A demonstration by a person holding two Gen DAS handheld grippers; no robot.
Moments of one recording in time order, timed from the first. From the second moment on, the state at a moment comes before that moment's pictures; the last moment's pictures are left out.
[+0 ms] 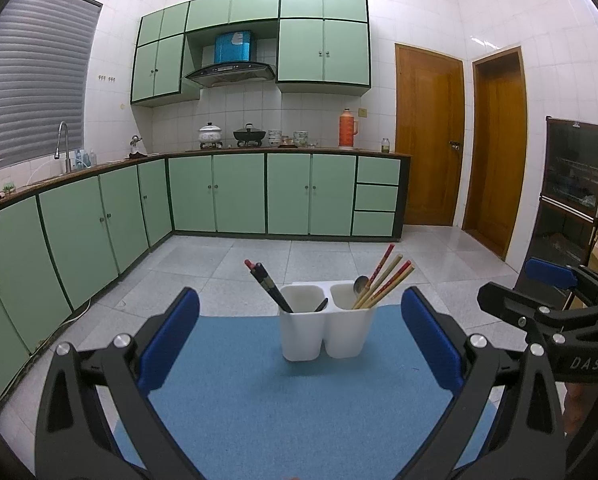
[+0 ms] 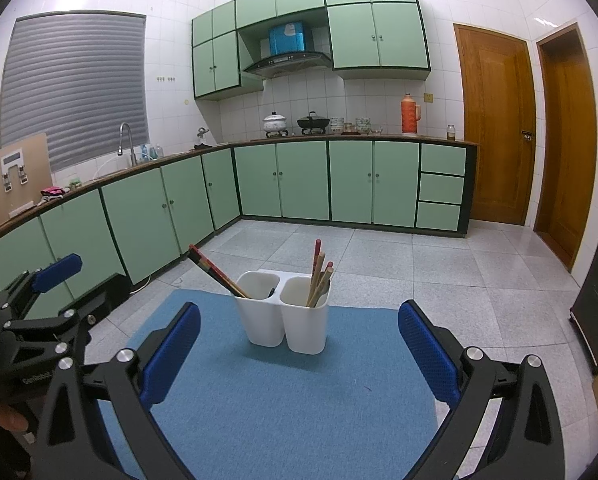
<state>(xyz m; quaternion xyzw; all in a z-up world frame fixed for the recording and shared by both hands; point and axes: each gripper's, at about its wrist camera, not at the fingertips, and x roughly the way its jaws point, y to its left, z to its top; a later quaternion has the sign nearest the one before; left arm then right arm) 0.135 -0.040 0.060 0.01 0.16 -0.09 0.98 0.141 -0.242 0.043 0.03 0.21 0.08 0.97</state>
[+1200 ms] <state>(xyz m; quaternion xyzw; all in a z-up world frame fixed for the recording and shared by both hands) 0.137 -0.037 0.054 0.01 0.17 -0.09 0.98 0.142 -0.237 0.042 0.03 0.21 0.08 0.97</state>
